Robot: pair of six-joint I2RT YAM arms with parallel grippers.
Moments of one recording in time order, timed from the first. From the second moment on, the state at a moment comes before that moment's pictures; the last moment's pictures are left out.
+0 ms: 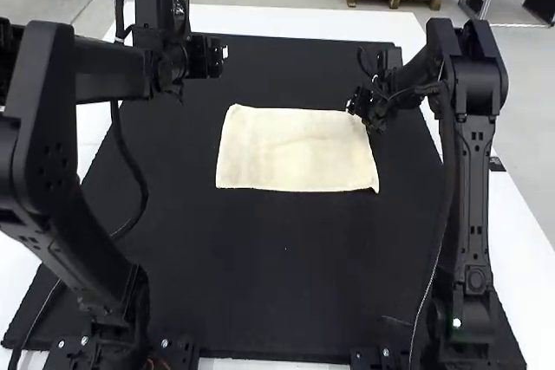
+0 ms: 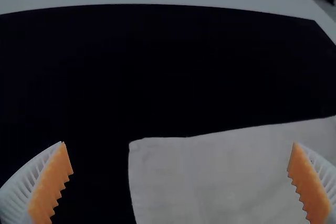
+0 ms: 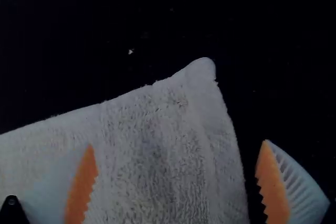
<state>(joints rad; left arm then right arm) -0.04 1.36 0.84 0.18 0.20 -0.12 0.06 2.33 1.50 0.03 -0.16 0.38</state>
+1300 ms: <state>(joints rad) 0.01 1.63 0.82 0.28 0.24 -0.12 0.03 2.35 1.53 -0.03 -0.14 0.37</state>
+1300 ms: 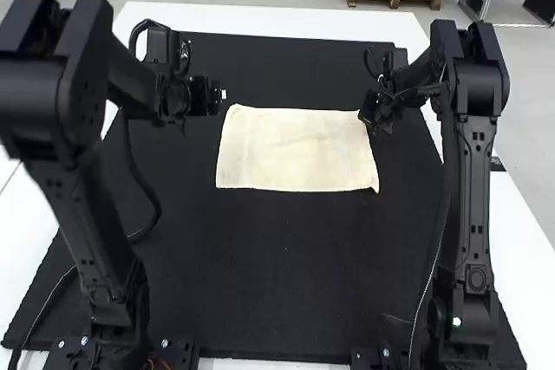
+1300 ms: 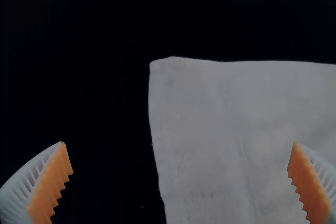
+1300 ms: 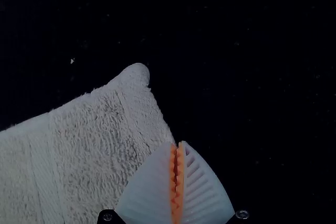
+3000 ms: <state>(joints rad) -0.06 2.26 1.36 0.17 0.25 -0.08 0.08 2.23 1.38 -0.05 -0.17 0.35</state>
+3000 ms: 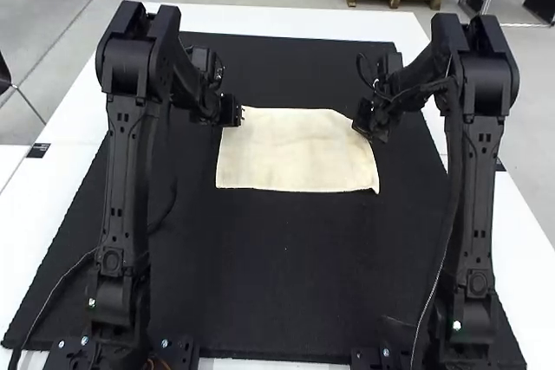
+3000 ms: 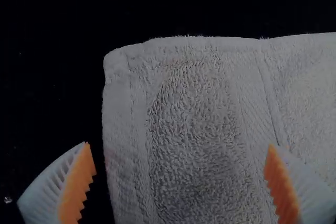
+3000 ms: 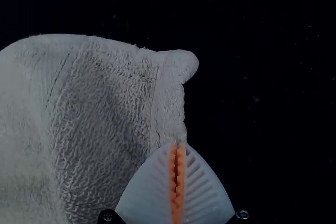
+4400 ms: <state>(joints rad) -0.08 2.06 1.06 0.38 0.21 -0.09 0.06 2.09 1.23 0.07 -0.18 0.28</state>
